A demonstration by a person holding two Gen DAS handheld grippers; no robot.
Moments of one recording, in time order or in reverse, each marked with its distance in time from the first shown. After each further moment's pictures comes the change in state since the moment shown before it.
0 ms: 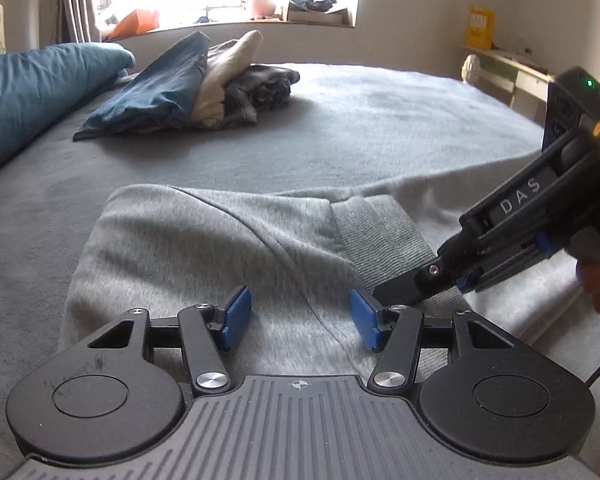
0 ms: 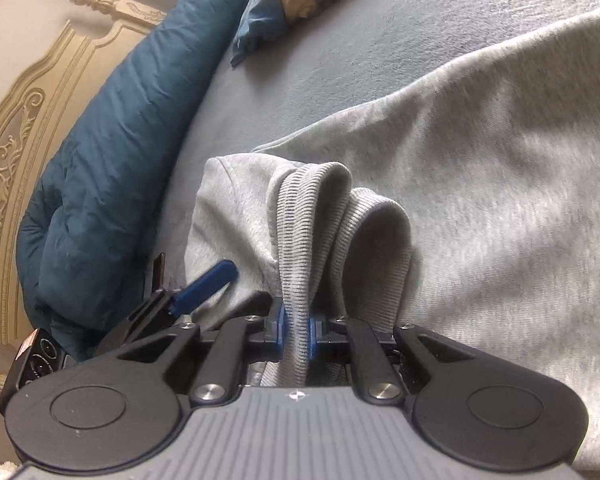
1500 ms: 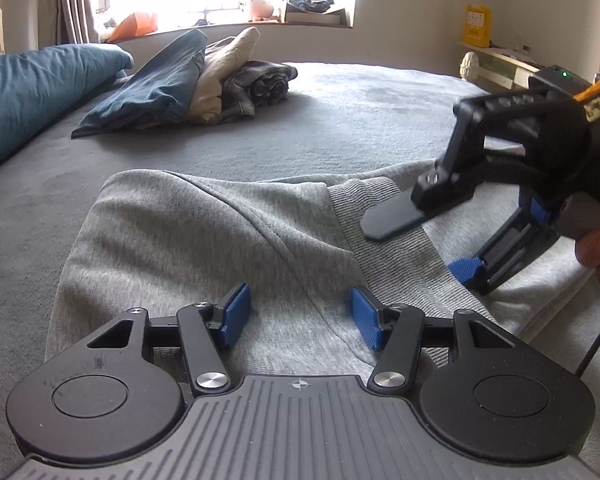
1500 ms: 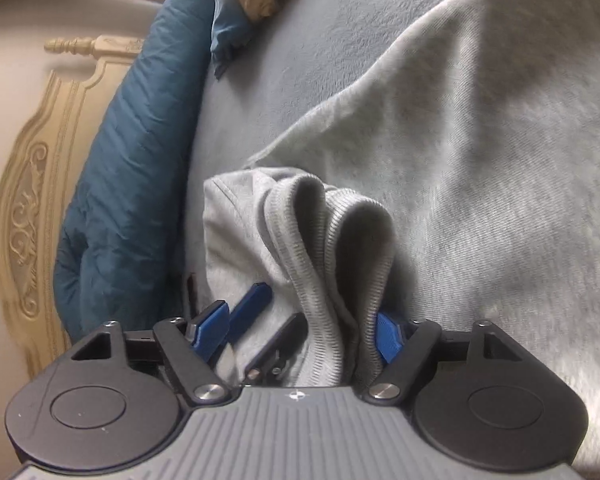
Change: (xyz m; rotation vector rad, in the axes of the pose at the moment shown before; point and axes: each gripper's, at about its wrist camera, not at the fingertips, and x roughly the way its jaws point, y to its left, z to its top) left arm 0.002 0.000 -0.011 0.001 -0.011 0.002; right arm 0.008 -0.028 0.011 0.199 0.043 0.131
